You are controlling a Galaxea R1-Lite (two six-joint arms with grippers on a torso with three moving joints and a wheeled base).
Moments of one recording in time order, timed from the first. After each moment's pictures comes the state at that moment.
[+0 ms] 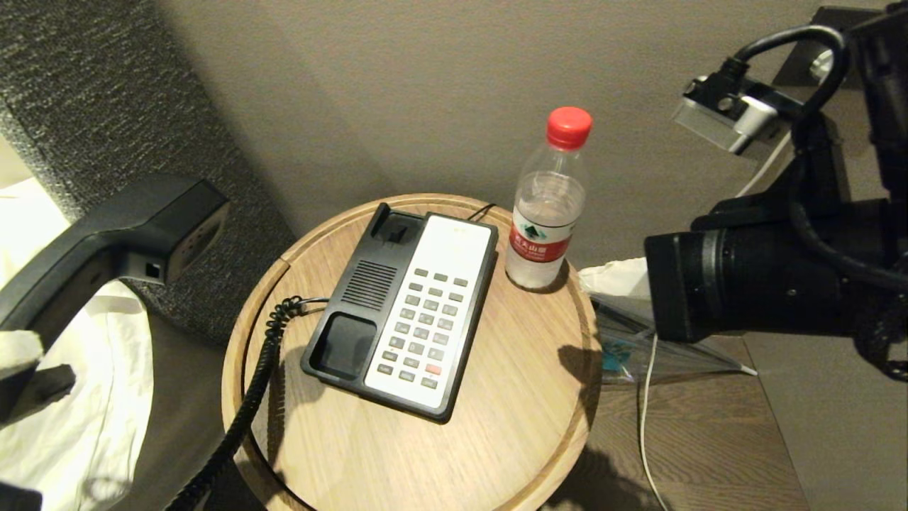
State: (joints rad) left arm -0.64 0.71 -0.86 0.23 -0.14 -0.91; right arm 0.90 1.47 -1.31 0.35 -0.17 0.36
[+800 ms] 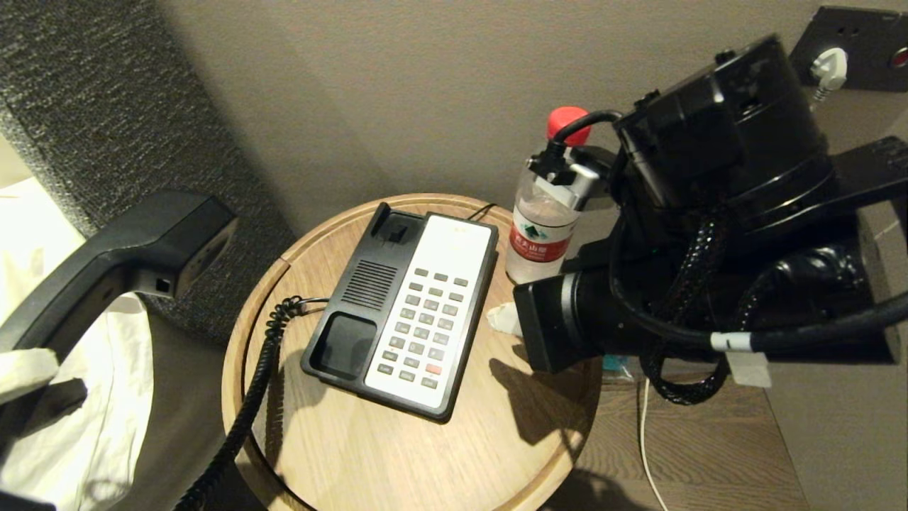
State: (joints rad) left arm -0.64 0.70 -0.82 0.21 -0.13 -0.91; right arm 0.97 1.67 -1.41 0.36 -0.19 0.36
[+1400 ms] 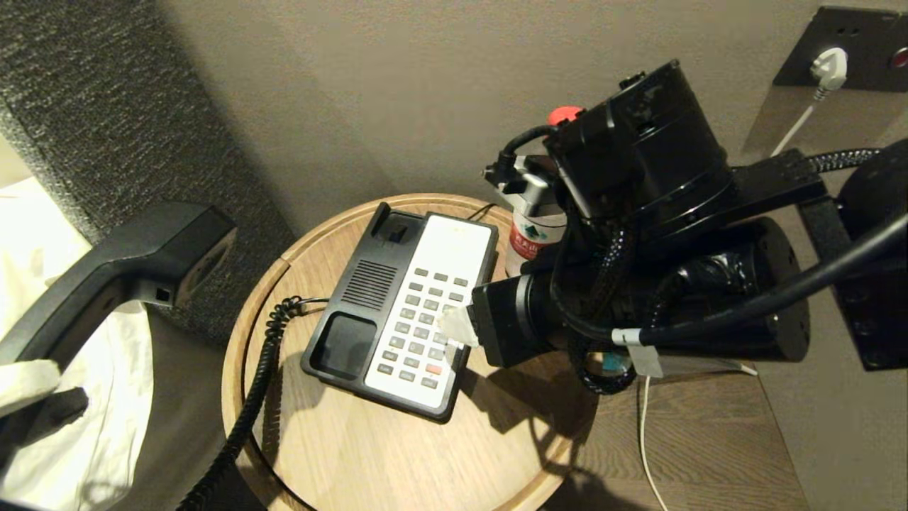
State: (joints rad) left arm -0.64 0.68 -0.80 0.21 -0.13 -0.91; right arm 0.99 1.76 -1.49 0.35 -0.24 0.36
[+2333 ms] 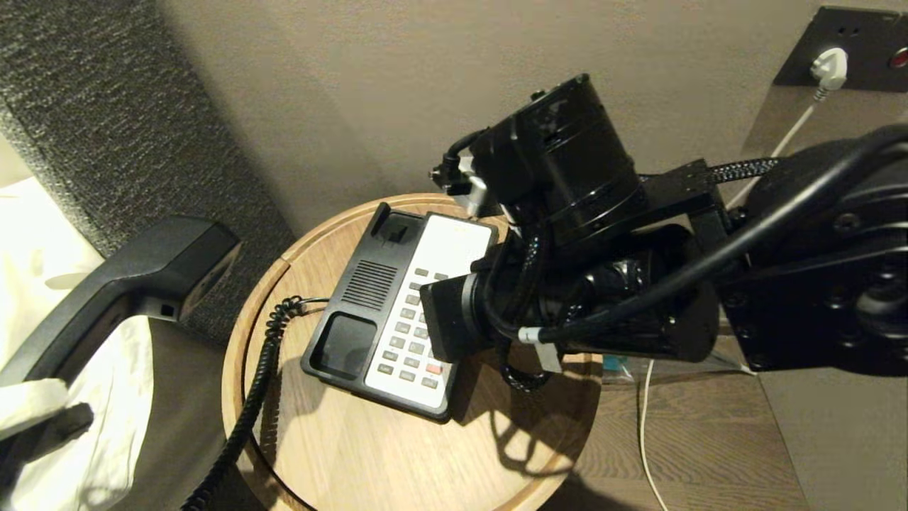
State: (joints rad) left arm -0.64 0.67 -0.78 0.21 -0.13 -0.91; right arm 1.02 1.86 -1.59 0.33 -0.26 0.36
